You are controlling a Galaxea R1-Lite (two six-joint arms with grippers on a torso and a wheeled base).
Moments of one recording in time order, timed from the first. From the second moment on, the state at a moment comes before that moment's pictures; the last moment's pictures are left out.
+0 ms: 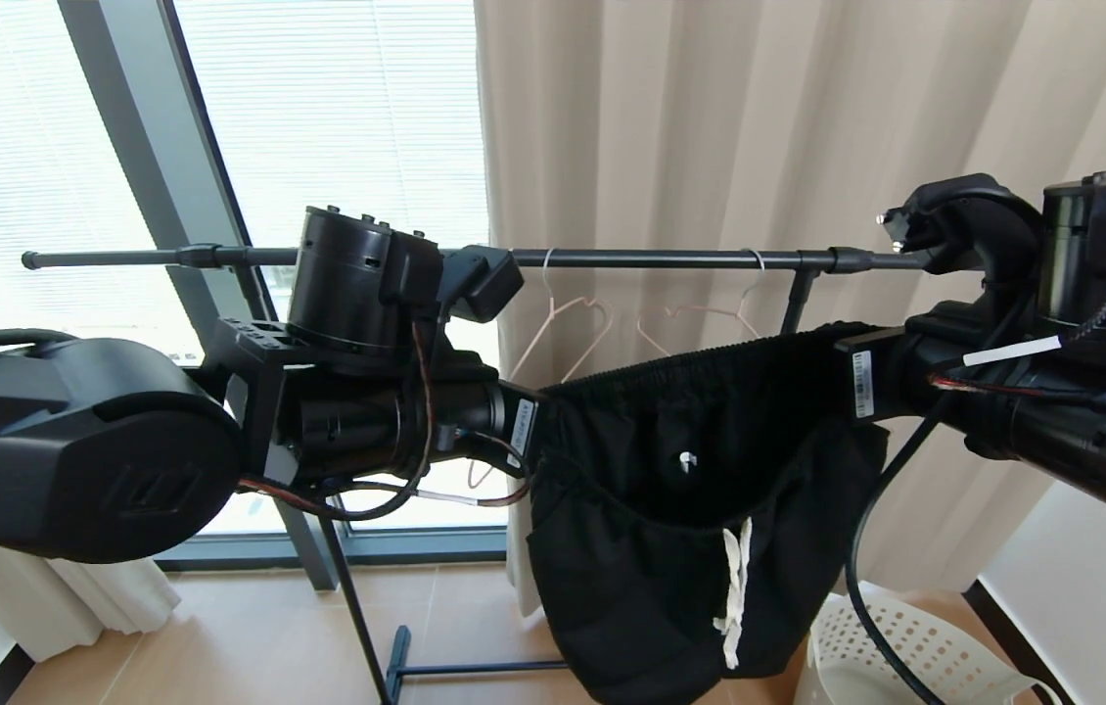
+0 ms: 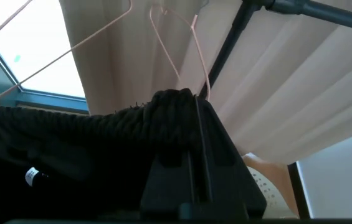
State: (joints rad) left arm -0.67 1.75 -1.14 -0.14 -0.03 -0.05; right arm 0.60 1.51 -0.97 -0.21 -0.58 0.03
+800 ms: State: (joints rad) left arm -0.63 1.68 -1.04 -0.15 -0.09 -0.03; right arm 0.56 1.60 -0.98 -0.29 -0.59 0.02
